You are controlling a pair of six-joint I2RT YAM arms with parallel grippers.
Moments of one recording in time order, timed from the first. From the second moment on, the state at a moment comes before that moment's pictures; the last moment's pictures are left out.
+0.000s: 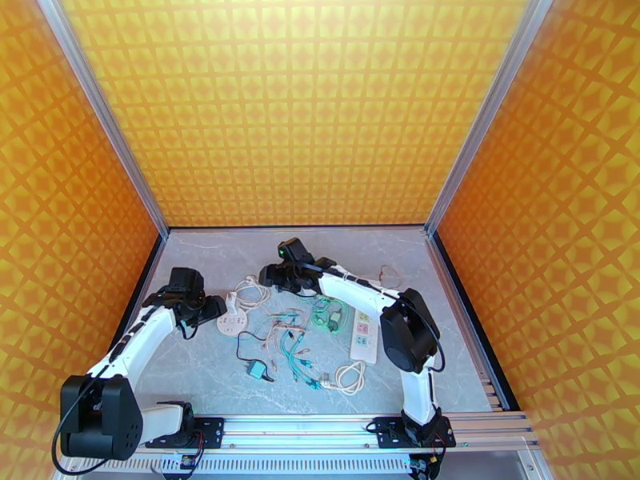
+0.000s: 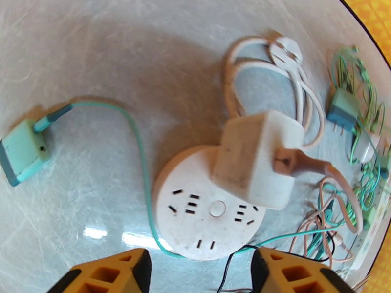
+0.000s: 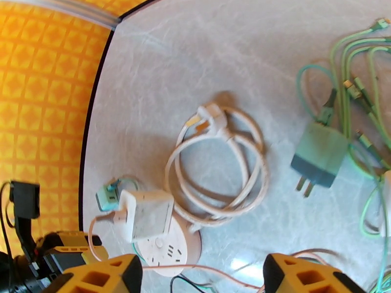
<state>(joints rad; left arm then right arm) -0.08 1.31 0.91 -0.71 0.19 -0.37 0.72 2.01 1.63 -0.43 -0.22 0.73</state>
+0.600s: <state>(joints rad) -0.17 1.57 1.05 -0.68 0.12 -0.20 0.75 1.87 1.46 -0.38 -0.22 0.72</state>
